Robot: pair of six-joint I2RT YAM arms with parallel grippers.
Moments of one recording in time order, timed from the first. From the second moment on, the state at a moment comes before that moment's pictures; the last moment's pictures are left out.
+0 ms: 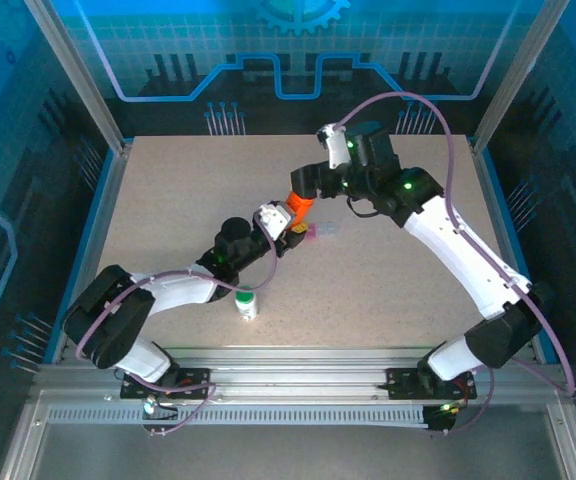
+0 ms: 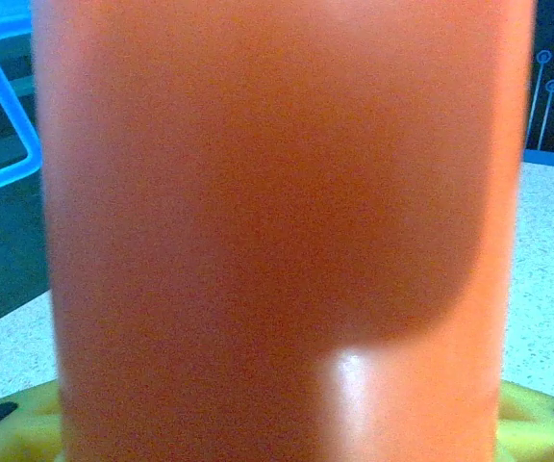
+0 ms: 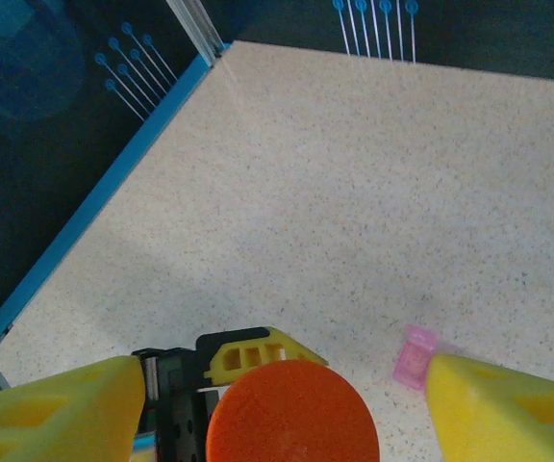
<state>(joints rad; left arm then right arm) -0.62 1.52 0.65 0.78 0.09 0.17 0.59 1.53 1.63 -0.69 -0.17 0.31</state>
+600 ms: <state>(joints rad) -0.63 1.52 0.65 0.82 0.06 0.18 0.60 1.57 1.59 -0.67 -0.21 0.36</state>
